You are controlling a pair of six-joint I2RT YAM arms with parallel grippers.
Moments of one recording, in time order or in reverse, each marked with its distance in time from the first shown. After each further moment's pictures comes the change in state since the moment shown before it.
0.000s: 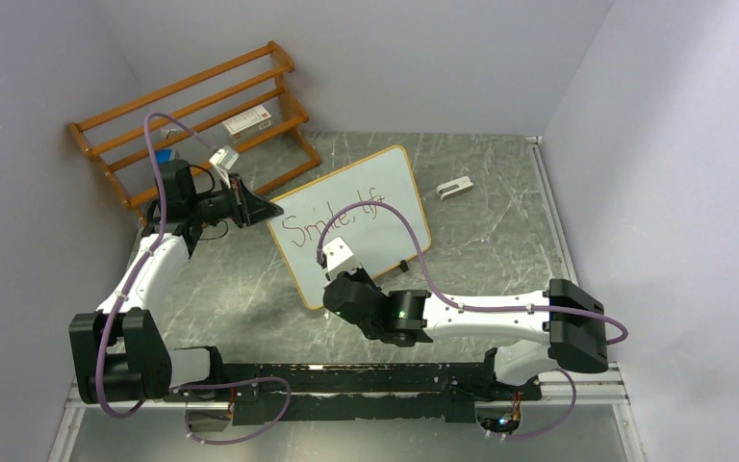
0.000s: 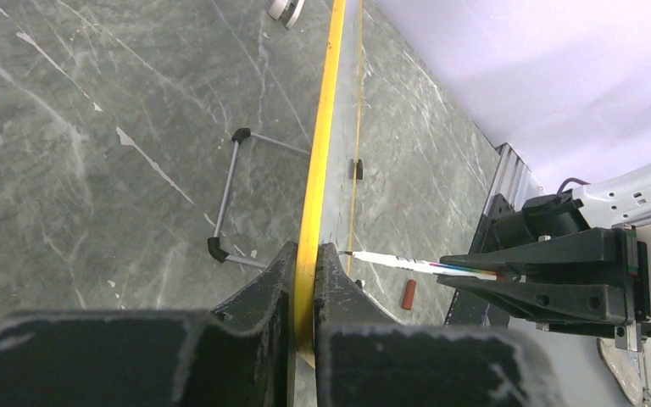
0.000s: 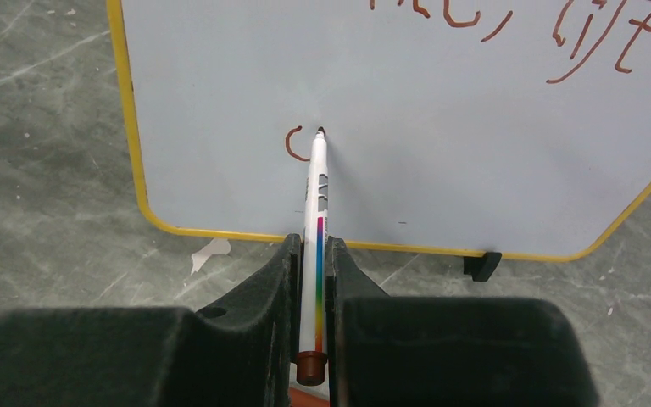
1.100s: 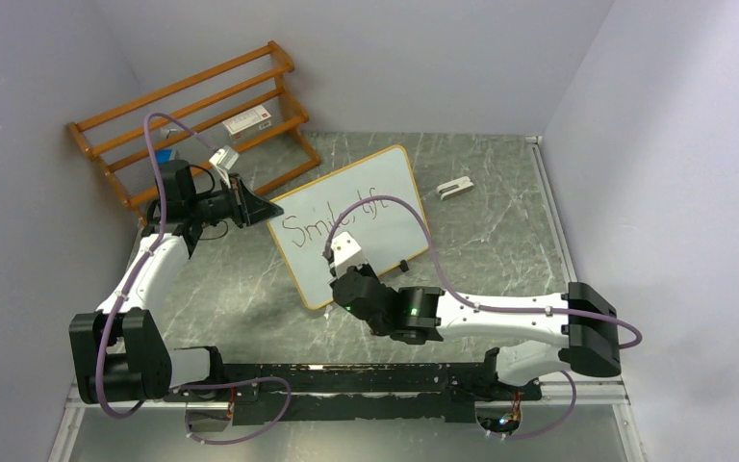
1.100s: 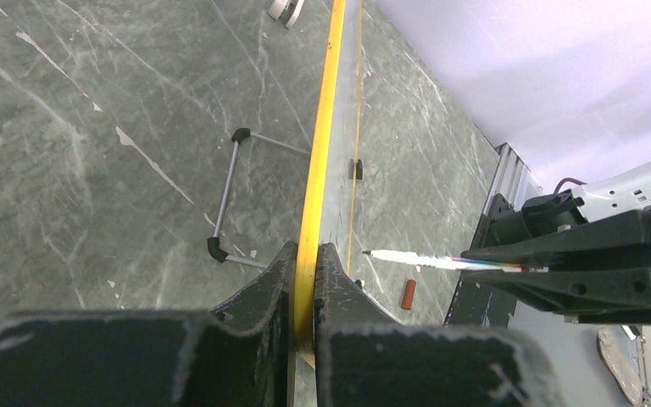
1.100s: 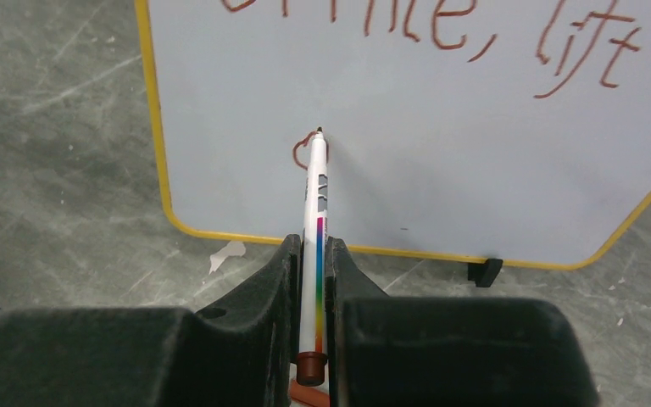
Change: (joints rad) left arm 0.000 0.000 0.000 -0.001 0.000 0.000; right arm -0.006 -0.057 0.007 -0.016 -0.055 -0.003
